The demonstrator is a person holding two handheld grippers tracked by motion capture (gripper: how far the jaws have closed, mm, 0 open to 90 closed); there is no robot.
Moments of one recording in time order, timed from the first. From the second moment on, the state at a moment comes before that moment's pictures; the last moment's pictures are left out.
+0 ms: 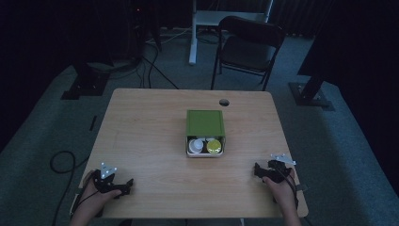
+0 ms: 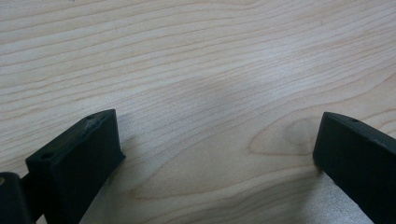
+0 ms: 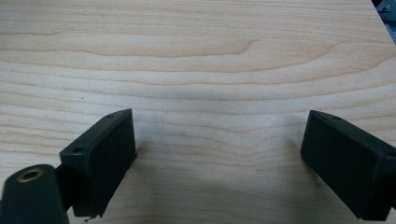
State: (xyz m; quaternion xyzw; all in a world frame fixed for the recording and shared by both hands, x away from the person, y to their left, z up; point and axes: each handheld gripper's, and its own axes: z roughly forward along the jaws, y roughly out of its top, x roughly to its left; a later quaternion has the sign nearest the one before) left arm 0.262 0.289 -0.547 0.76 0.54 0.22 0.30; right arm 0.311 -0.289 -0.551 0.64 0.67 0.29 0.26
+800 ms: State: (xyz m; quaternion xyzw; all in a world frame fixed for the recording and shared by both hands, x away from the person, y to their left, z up) left arm 0.262 0.289 -0.547 0.76 0.54 0.22 0.30; right arm 0.308 -0.289 -0.545 0.61 0.69 0.29 0.27
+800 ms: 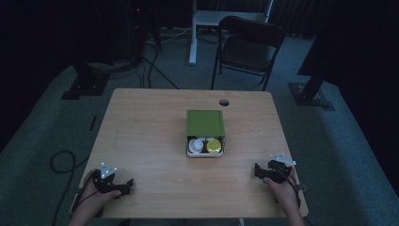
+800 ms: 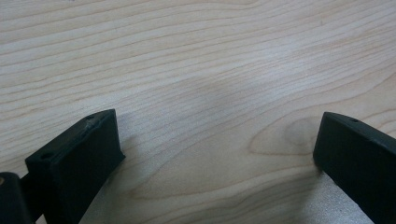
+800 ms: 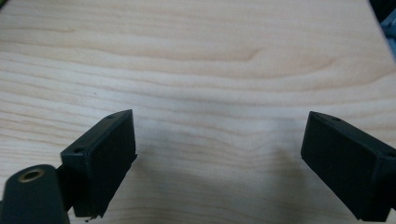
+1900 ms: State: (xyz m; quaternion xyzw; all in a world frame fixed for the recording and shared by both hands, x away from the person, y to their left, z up) left arm 0.262 0.289 -0.547 0.76 0.54 0.22 0.30; right arm 0.297 -0.218 -0.525 0.44 0.78 0.28 0.33
